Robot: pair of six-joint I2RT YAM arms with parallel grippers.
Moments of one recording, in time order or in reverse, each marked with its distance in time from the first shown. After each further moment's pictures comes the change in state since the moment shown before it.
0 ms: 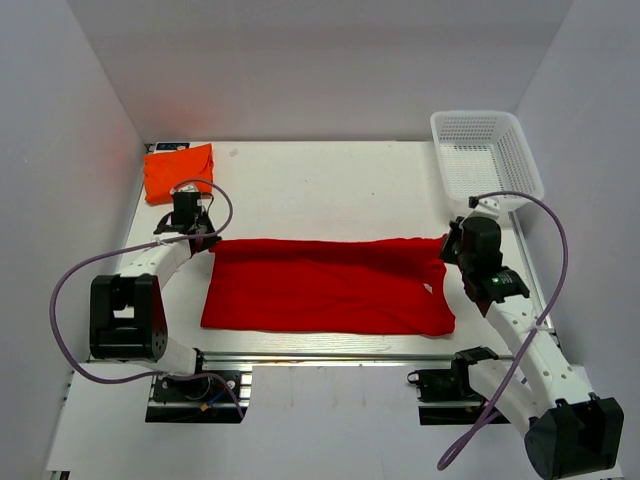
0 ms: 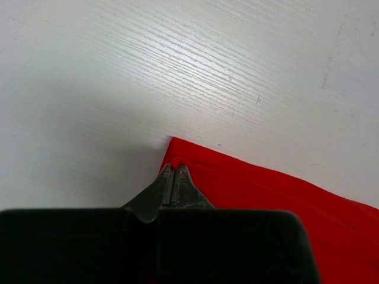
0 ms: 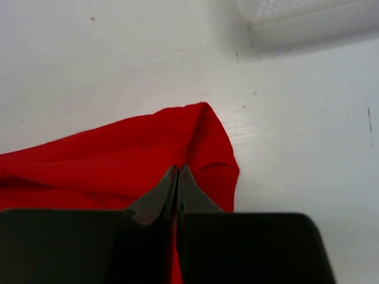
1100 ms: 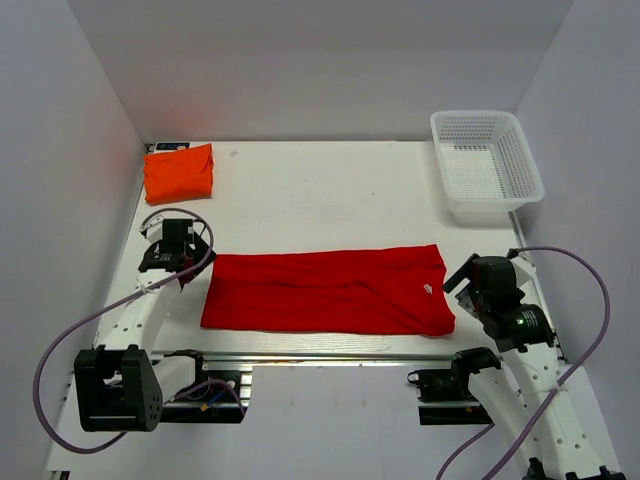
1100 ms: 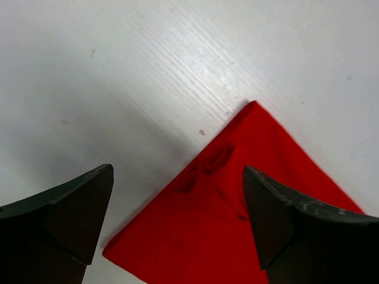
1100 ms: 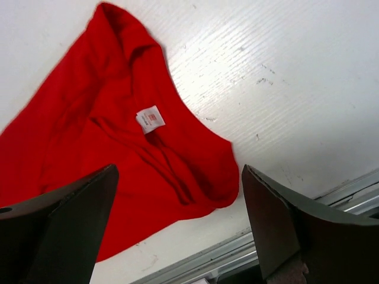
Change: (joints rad) left arm 0.002 -0.355 -0.183 -0.286 -0.217 -0.282; right arm 0.000 -0.313 -0.016 -0.672 0.126 0.480
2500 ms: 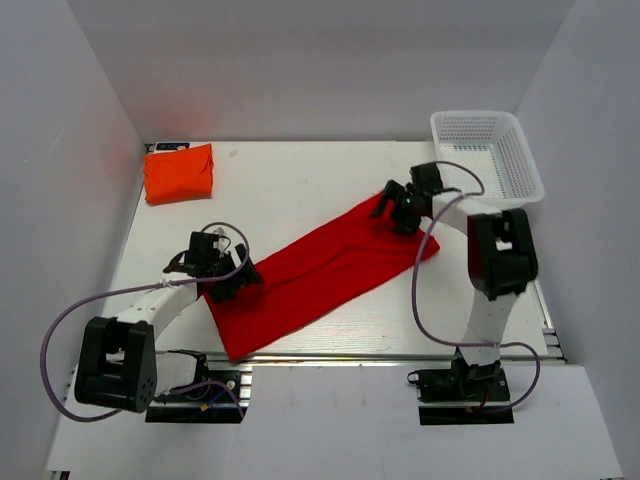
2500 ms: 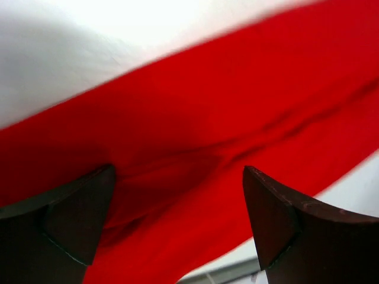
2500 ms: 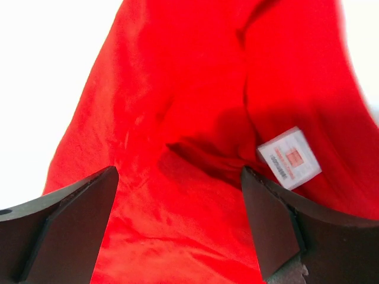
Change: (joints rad) left arm -0.147 0.122 -0.124 0.202 0.557 0.093; right arm -0.004 1.355 0.573 0.684 -0.619 -0.187
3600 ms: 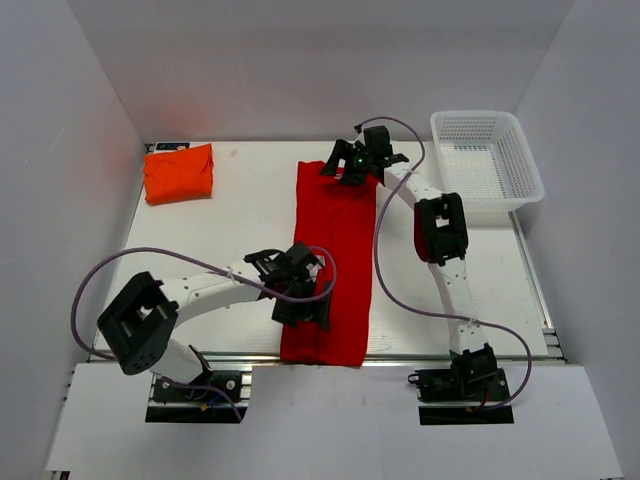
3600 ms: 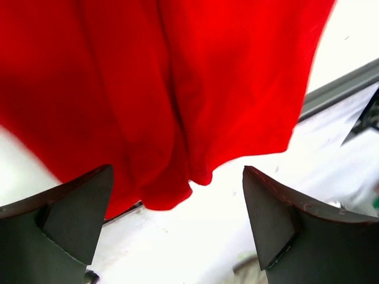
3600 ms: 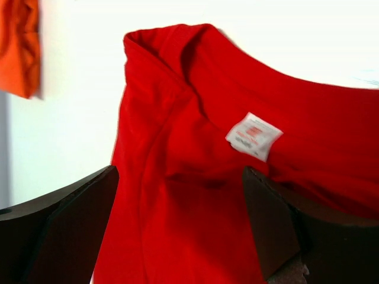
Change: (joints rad) left arm -0.731 0.264 0.320 -0.261 0.076 -0.111; right arm 0.129 0.706 1.033 0.024 -0.214 -0.023
